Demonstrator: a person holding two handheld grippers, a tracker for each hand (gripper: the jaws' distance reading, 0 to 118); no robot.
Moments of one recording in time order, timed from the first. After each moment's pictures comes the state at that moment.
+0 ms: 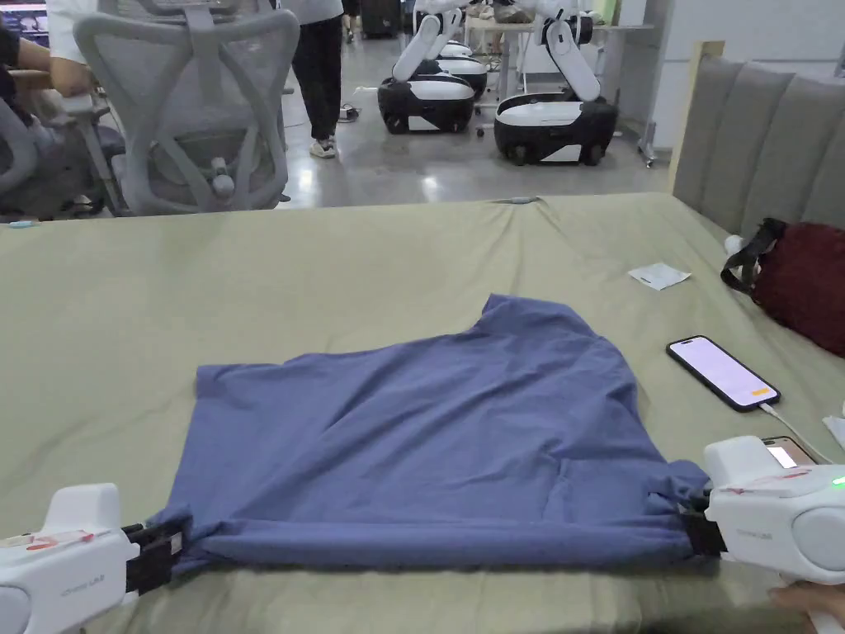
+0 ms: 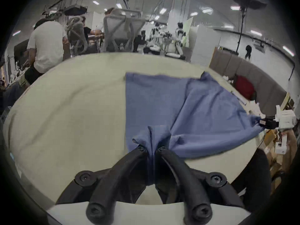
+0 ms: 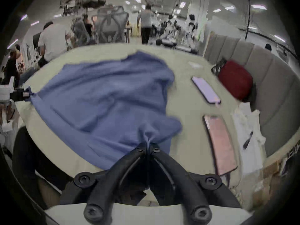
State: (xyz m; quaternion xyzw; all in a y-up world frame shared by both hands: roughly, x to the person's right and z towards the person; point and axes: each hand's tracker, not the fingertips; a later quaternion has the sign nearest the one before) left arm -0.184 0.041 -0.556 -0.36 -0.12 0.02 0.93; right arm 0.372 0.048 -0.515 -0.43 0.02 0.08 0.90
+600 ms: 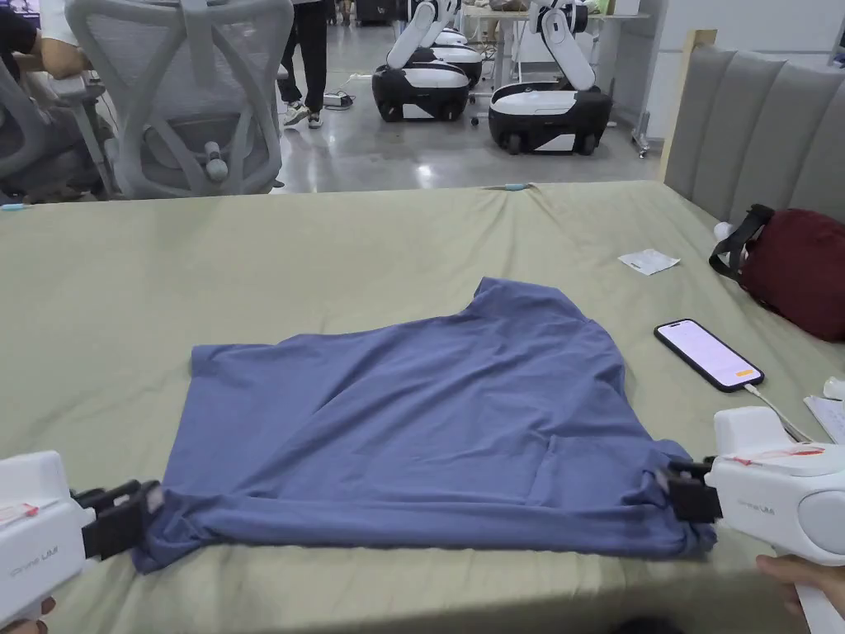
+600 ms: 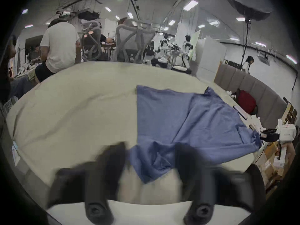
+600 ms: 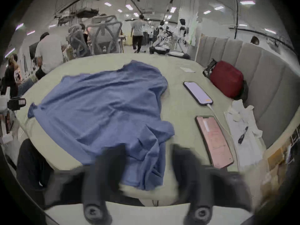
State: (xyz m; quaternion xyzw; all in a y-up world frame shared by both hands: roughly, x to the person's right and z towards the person) left arm -0.202 0.085 -0.526 -0.27 -0.08 0.06 0.96; right arm 0.377 0.079 -0.484 -0.34 -0.01 0.03 0.94
